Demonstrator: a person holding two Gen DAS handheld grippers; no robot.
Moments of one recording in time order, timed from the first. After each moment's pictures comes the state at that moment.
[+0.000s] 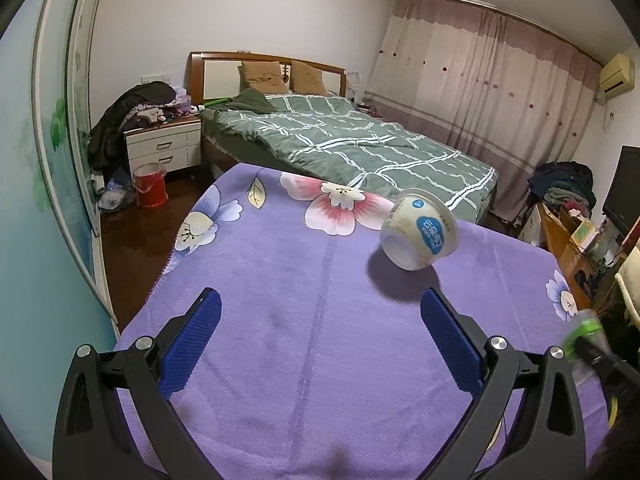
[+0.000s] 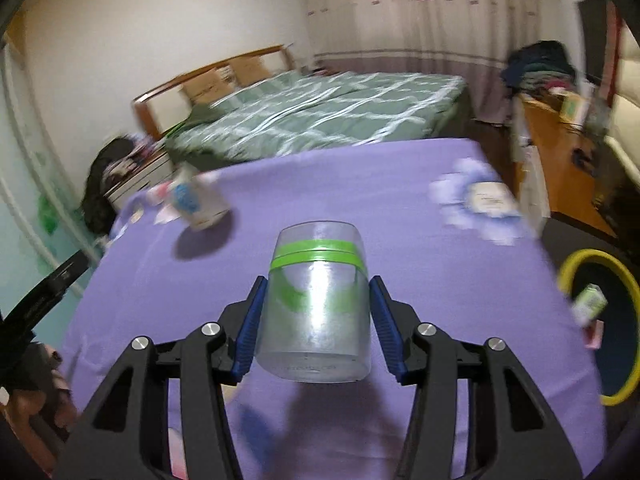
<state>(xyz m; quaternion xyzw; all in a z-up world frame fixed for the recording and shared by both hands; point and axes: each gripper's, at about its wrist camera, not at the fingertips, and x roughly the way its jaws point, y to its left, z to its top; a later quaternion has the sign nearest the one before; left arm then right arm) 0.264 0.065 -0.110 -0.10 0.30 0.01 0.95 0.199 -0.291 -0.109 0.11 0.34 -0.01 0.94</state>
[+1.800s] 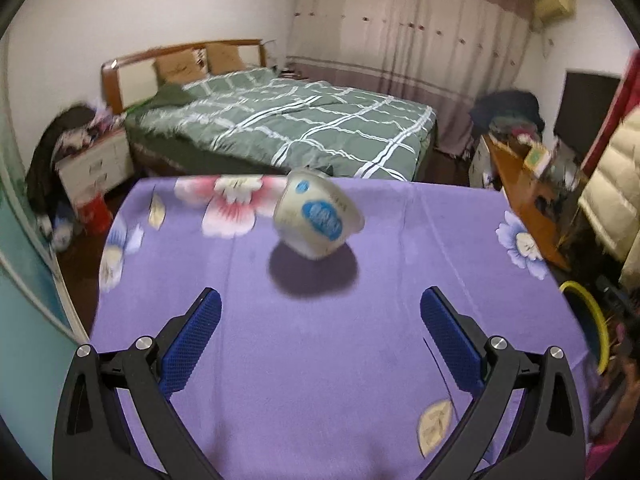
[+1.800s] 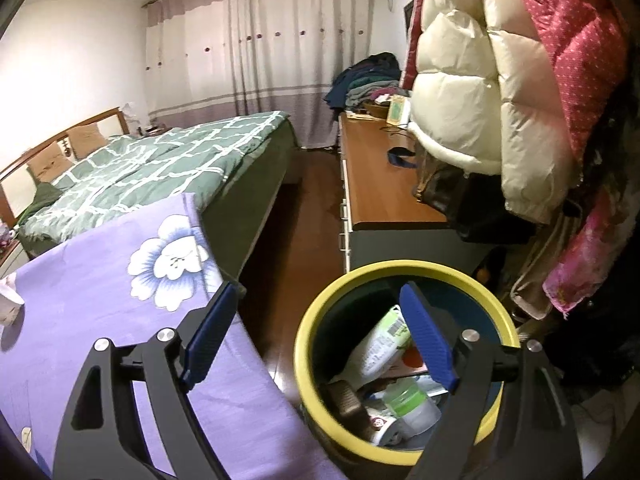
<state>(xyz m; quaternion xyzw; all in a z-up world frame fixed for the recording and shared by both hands) 0.305 -0.005 -0.089 0.00 0.35 -0.12 0.93 0.159 -0.470 -0.125 0.12 0.27 -0.29 0.91</state>
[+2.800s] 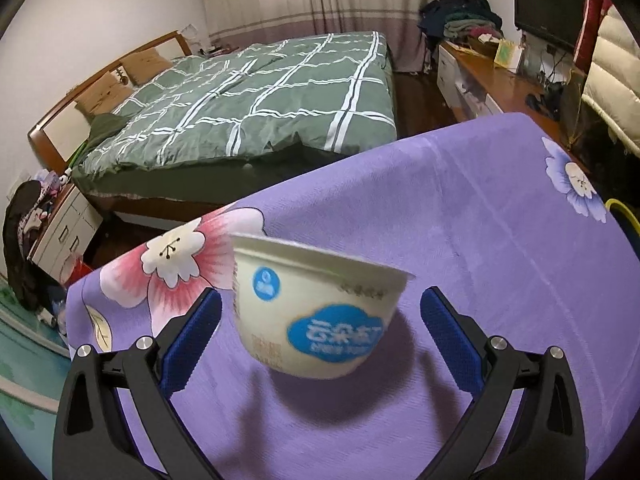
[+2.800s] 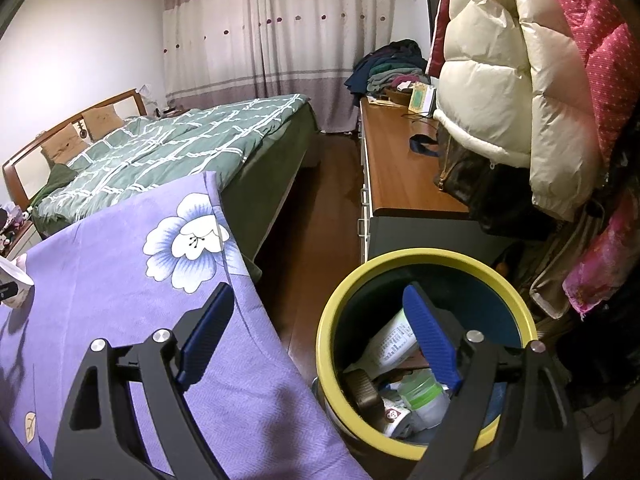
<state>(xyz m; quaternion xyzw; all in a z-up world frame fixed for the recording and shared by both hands) 0.461 -0.050 -0.133 0.16 0.41 -0.19 0.87 0.172 -0.466 -0.133 0.12 0.30 -0.26 0.91</state>
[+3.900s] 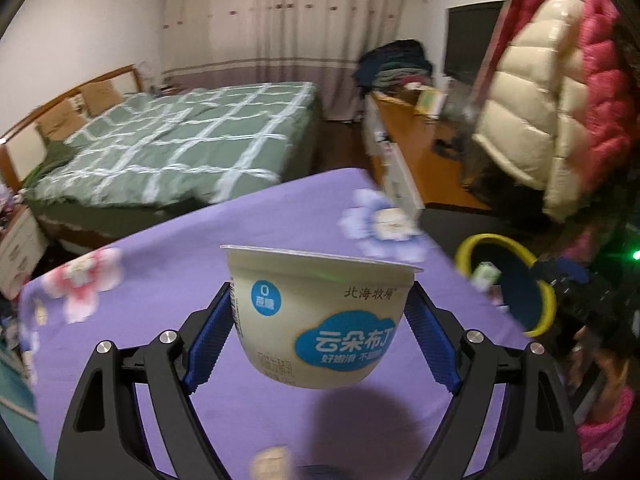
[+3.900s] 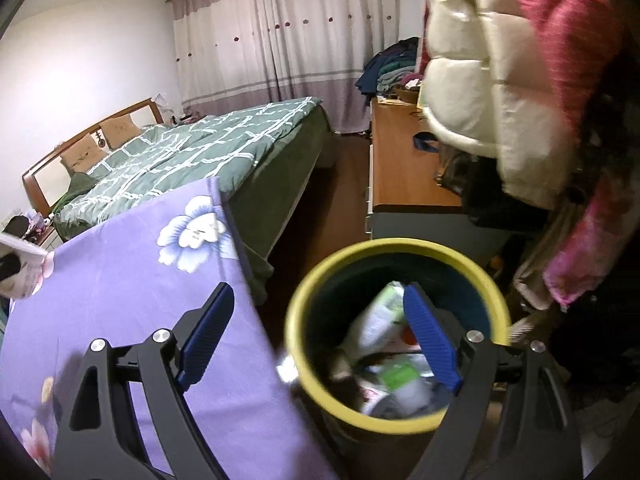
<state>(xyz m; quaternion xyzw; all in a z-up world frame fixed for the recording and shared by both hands) 0.283 -0.181 -0.045 0.09 0.35 -0.32 0.88 0.101 -0.495 -0.118 0.15 0.29 -0.22 0.92</state>
